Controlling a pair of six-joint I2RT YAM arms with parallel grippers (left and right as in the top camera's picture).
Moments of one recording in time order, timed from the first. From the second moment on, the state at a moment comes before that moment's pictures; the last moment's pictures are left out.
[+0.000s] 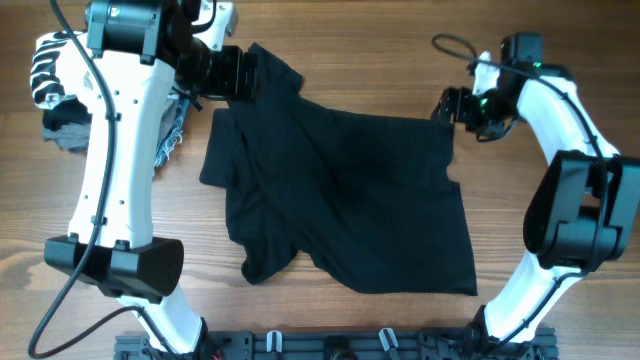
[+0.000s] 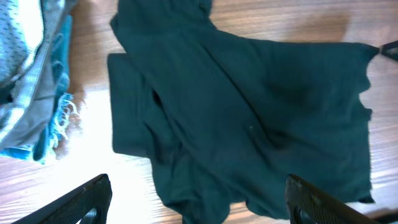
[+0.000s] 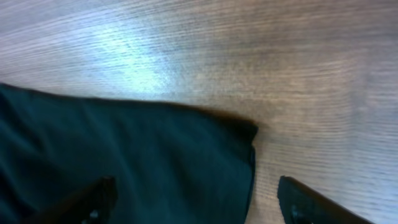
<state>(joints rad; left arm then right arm) -0.18 1.90 2.25 -1.60 0.16 -0.08 -0.11 2.02 1.48 -0.82 -0.34 0.05</state>
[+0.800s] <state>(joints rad) -0.18 1.90 2.25 -1.60 0.17 -0.08 -0.37 2.08 1.87 -1.06 -0.36 0.26</state>
